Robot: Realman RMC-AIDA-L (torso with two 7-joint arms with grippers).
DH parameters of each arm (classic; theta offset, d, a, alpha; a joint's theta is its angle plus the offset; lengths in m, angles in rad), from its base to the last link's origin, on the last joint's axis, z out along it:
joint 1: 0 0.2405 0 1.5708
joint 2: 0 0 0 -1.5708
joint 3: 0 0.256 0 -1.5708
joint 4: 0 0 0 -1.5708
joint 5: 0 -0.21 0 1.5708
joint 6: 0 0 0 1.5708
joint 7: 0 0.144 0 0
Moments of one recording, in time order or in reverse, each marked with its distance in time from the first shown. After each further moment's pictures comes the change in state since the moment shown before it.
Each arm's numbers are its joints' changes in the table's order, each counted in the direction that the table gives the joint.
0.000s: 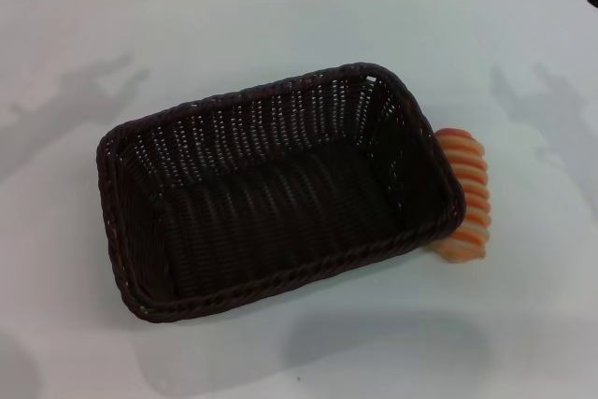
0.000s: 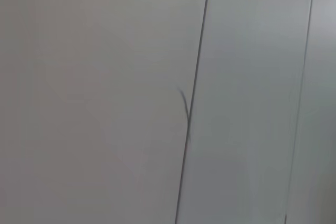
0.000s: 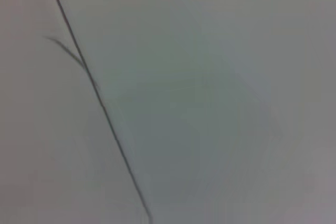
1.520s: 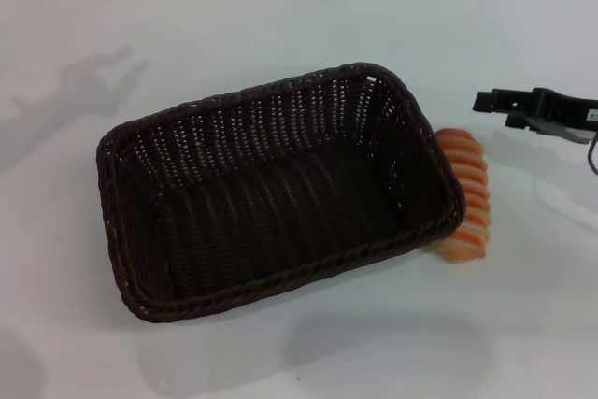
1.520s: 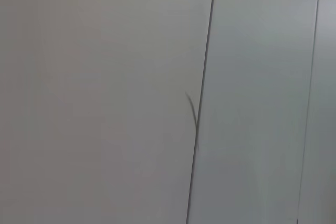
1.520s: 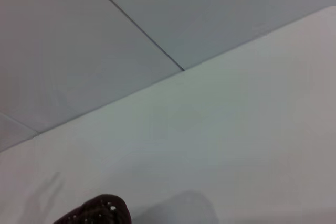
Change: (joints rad) left arm -0.015 0.000 0.001 0.001 0.009 0.031 0.018; right arm 0.346 0.006 0.402 -0.467 0.073 0.688 0.178
